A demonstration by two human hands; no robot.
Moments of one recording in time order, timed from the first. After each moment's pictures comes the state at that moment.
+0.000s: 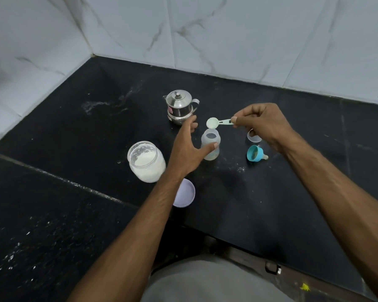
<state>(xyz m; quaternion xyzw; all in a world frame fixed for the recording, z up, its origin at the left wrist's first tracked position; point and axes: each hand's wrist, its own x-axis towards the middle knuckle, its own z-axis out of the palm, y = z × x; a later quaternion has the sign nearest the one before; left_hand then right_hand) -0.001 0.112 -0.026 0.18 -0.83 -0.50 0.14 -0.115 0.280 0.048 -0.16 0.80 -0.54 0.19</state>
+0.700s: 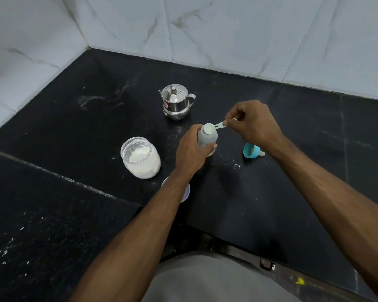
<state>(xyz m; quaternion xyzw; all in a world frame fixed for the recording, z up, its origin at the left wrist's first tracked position) -0.022 0.132 -0.058 0.21 -0.84 -0.46 0.16 -0.117 0.273 0.032 -0.31 0.88 -0.36 0.06</state>
